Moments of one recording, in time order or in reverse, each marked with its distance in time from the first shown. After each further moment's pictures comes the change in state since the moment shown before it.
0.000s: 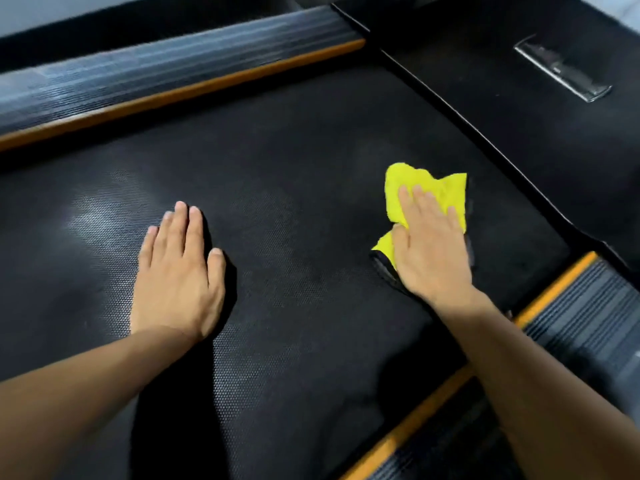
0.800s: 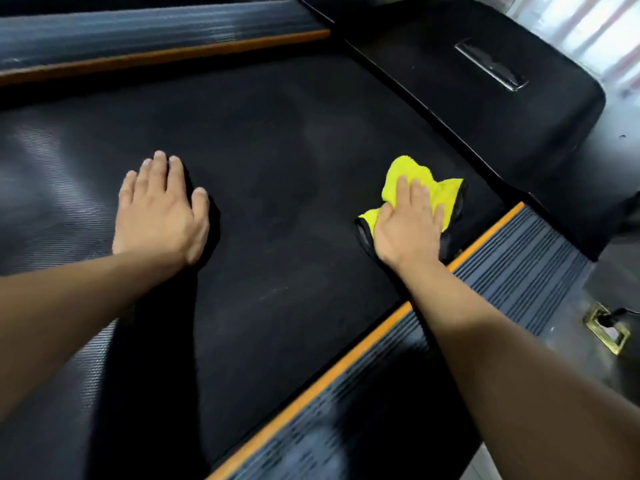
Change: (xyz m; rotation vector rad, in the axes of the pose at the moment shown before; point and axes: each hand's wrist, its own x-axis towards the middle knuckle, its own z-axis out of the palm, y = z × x) left_hand 0.005 -0.005 0.005 -0.065 0.055 0.028; right_hand -0.051 -0.008 -0.005 0.046 -0.008 0.366
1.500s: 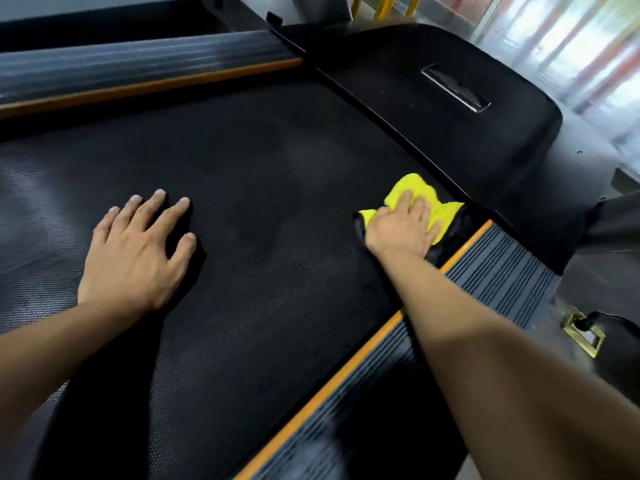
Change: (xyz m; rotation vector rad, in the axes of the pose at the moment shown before) left_hand -0.004 0.000 -0.005 -0.036 -0.050 0.146; right_hand 0.050 0.006 -0.004 0.120 0.106 0.291
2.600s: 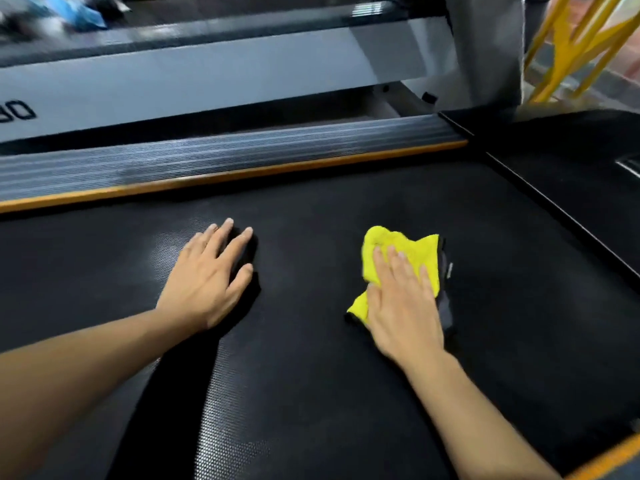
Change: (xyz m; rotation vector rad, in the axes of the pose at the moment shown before) left_hand -0.018 -0.137 -0.059 0.133 -0.048 -0.142; right_hand -0.138 -0.128 0.047 -0.072 -0.110 -0.941
